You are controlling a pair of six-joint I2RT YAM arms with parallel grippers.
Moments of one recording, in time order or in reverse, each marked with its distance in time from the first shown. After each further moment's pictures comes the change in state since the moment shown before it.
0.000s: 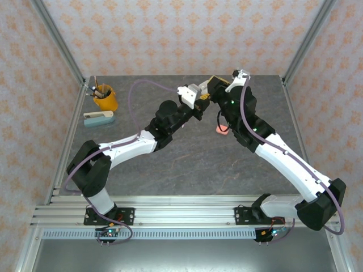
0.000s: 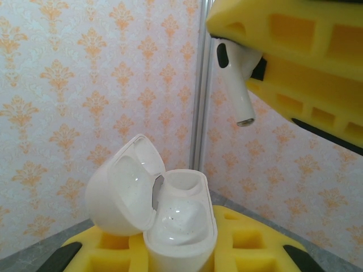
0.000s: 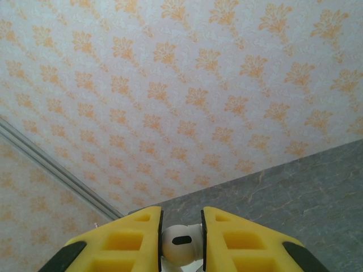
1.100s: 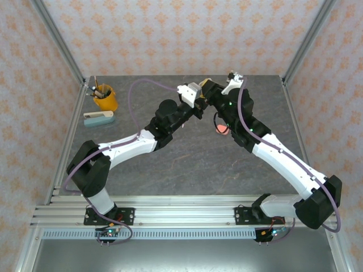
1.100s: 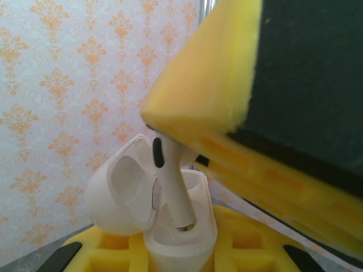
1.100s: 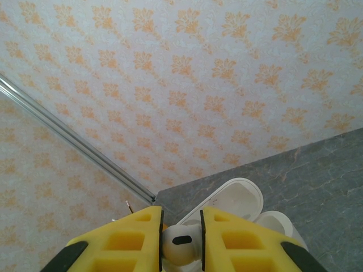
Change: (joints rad) left arm 0.000 -0.001 0.017 0.000 0.004 0.000; right arm -0.013 0.022 -0.066 0.090 -0.144 0.069
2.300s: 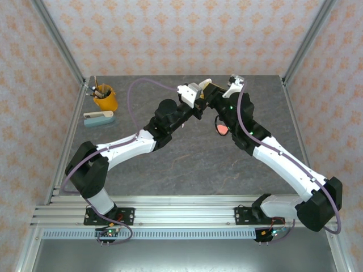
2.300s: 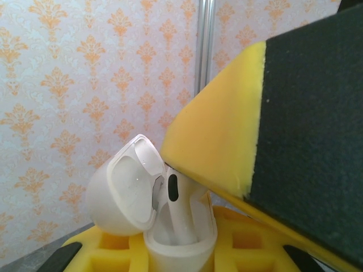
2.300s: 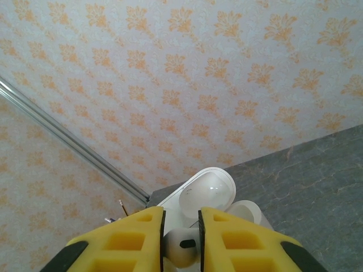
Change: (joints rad) left arm 0.000 -0.017 0.000 -0.031 0.000 0.019; right arm -0.008 -0.029 -0.069 0.043 0.006 -0.011
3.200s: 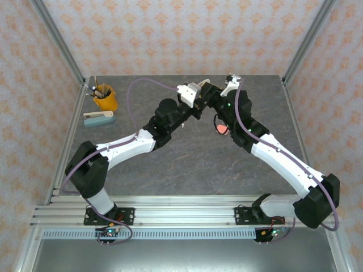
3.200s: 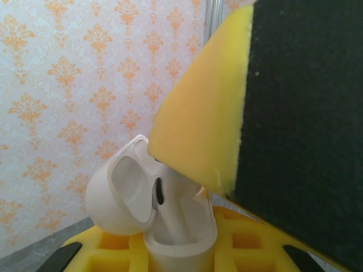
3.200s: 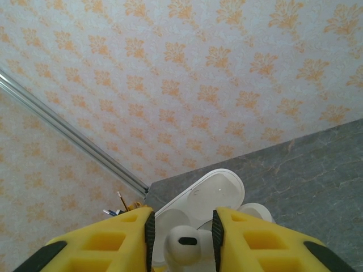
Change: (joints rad) left arm 0.007 0.000 0.000 -0.033 -0.007 0.000; right arm -0.011 0.037 0.034 -0.031 -0.037 -0.001
